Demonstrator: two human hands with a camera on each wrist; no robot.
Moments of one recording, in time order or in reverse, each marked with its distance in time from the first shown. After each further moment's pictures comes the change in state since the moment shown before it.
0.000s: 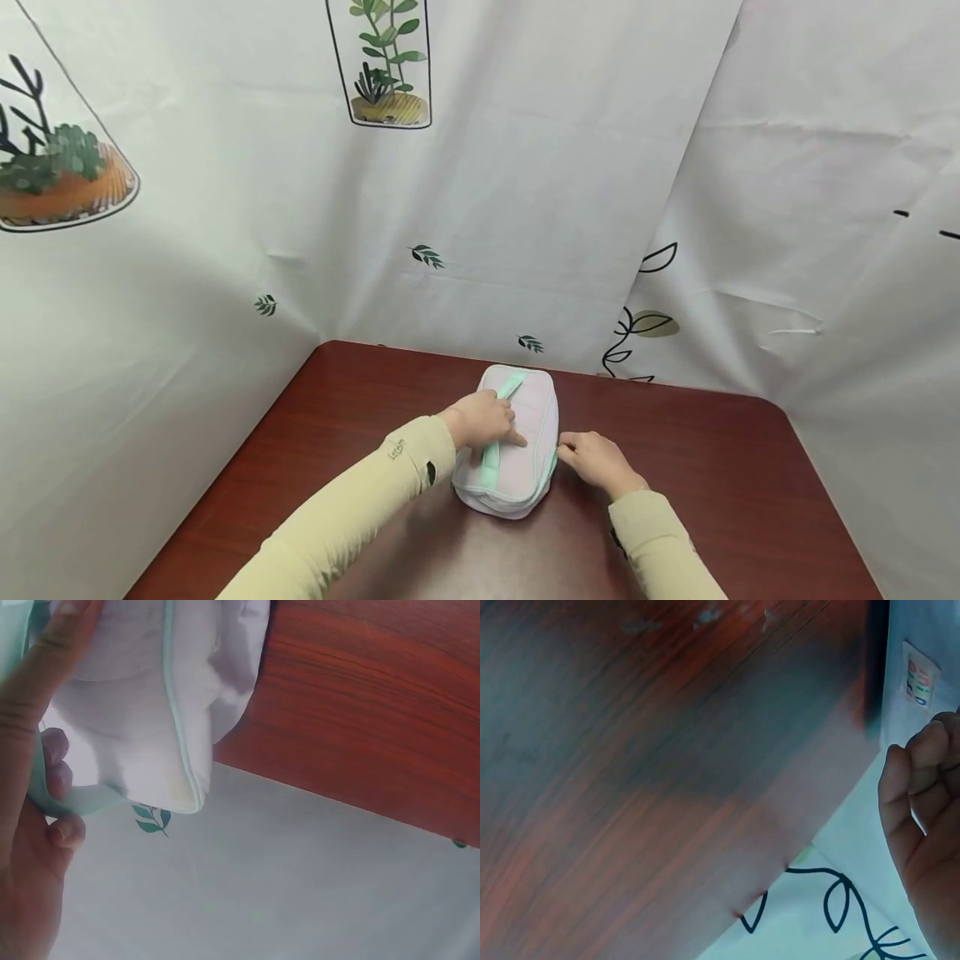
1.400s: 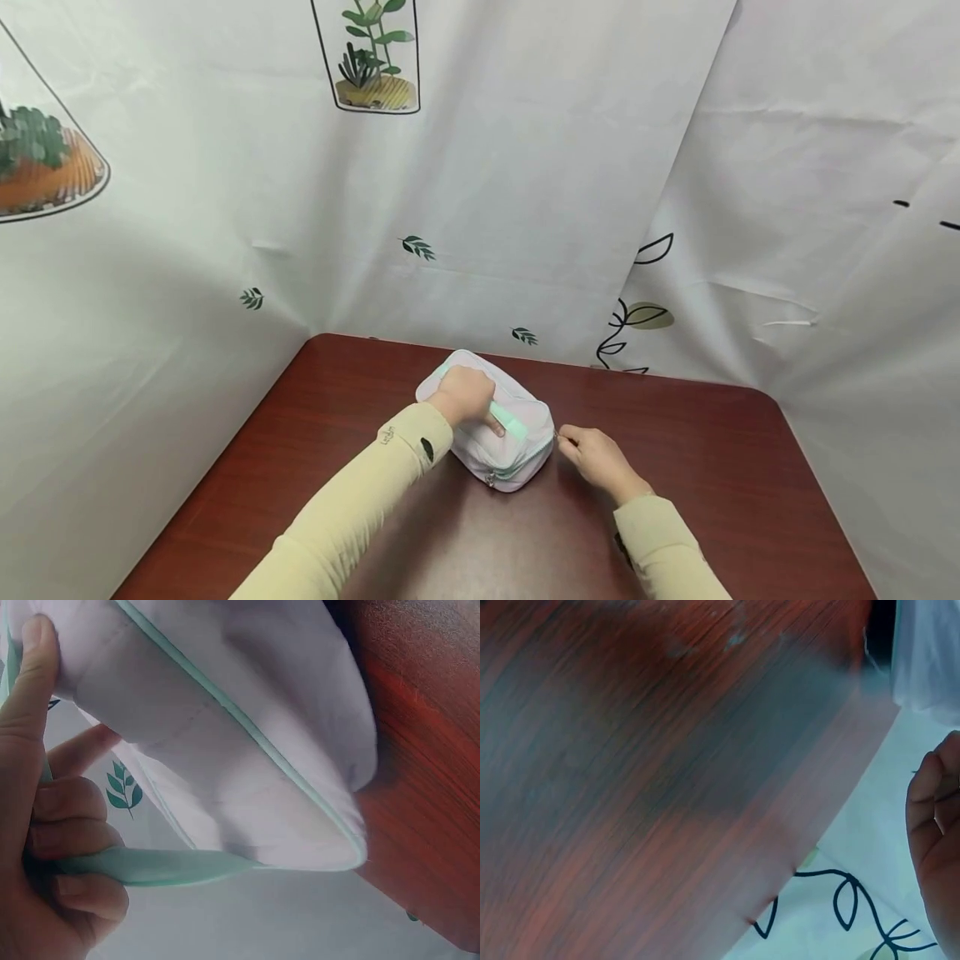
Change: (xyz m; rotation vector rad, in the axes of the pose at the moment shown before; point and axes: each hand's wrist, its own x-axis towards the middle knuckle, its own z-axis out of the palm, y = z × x) left_hand 0.012 -0.021 0.009 -0.407 0.001 -0.508; right_hand -0.010 0.004 -0.003 0.105 0.122 -0.061
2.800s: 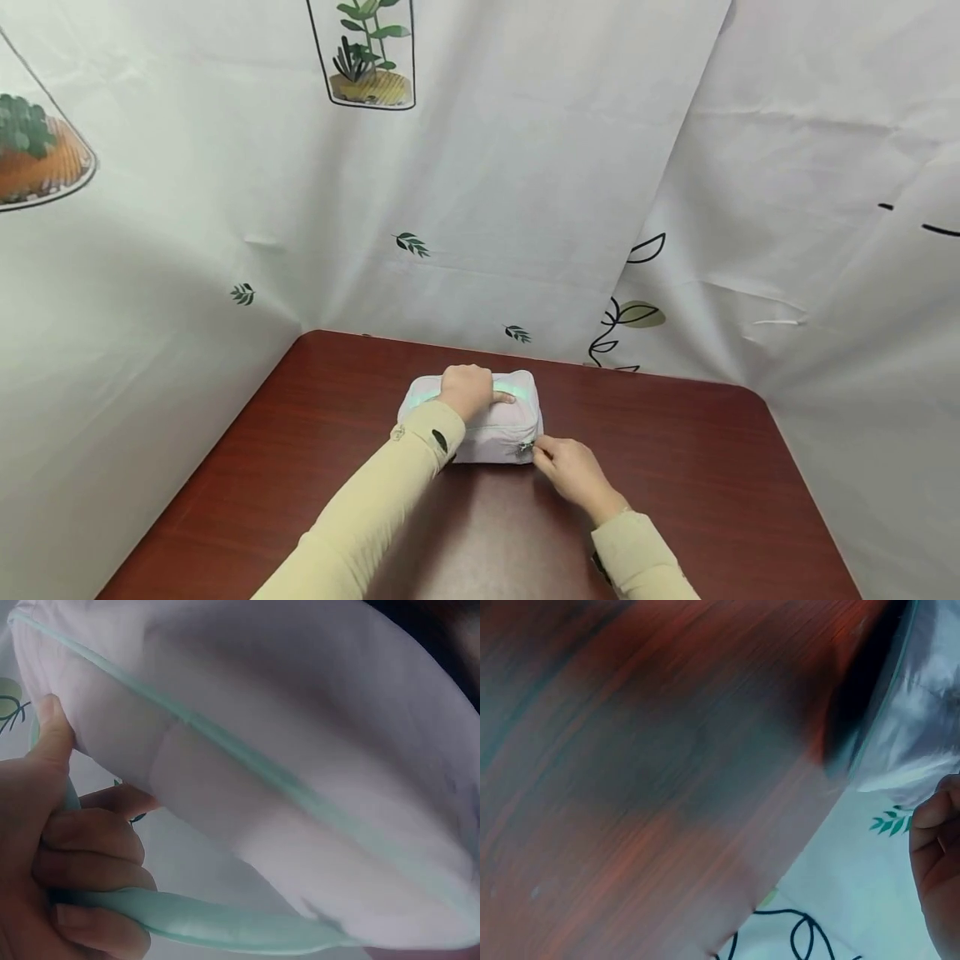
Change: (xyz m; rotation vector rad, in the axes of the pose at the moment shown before) left_hand 0.011 0.018 -0.004 -0.154 -0.027 -0.269; right_hand -0.008 -0.029 0.013 -0.083 0.069 -0.062
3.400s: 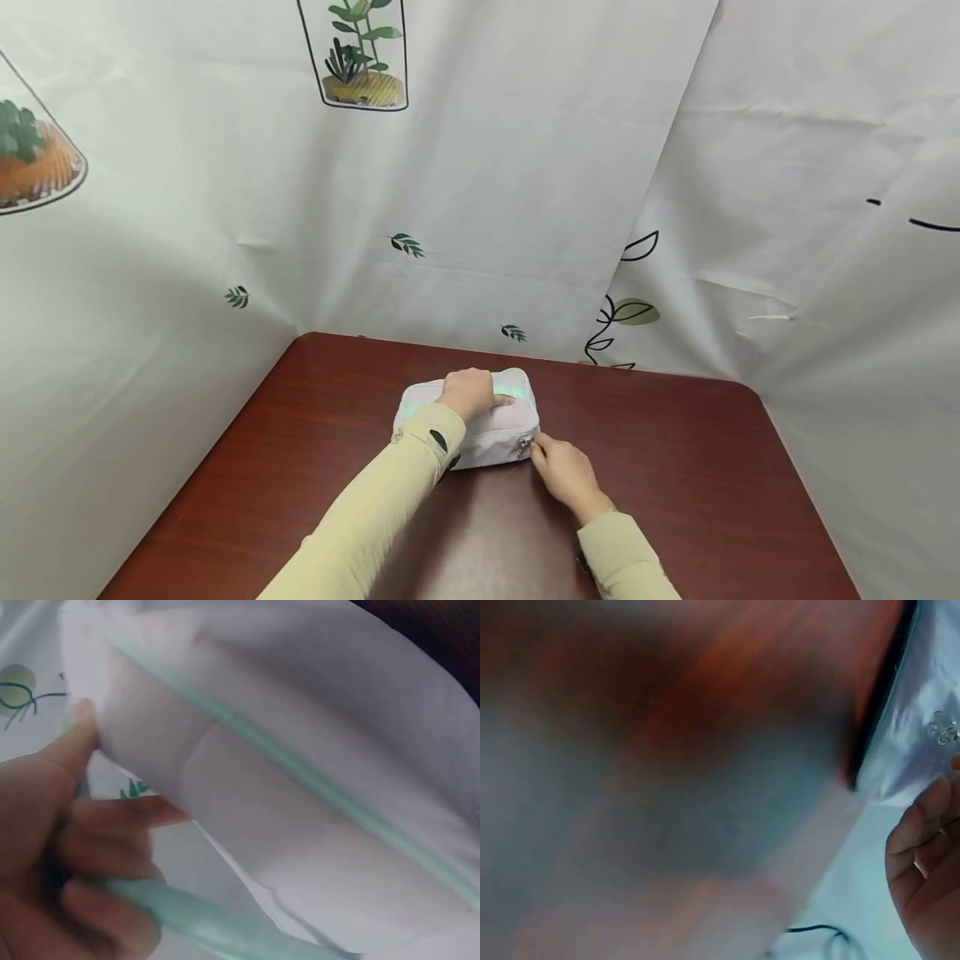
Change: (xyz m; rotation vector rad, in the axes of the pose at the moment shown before) left_hand -0.002 0.003 -0.004 -0.200 -0.049 0.006; right_hand -0.002 -0.008 0.016 -0.027 -0.037 0.245
